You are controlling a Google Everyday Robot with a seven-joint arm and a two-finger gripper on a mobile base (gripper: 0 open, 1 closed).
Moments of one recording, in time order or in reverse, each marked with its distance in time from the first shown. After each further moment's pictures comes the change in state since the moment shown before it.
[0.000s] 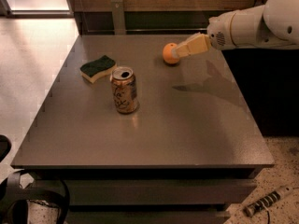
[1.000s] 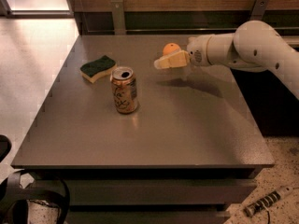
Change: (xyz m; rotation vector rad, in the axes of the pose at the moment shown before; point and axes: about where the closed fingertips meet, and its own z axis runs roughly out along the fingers) arm 0.033 0.018 0.074 -0.085 -0.079 0.118
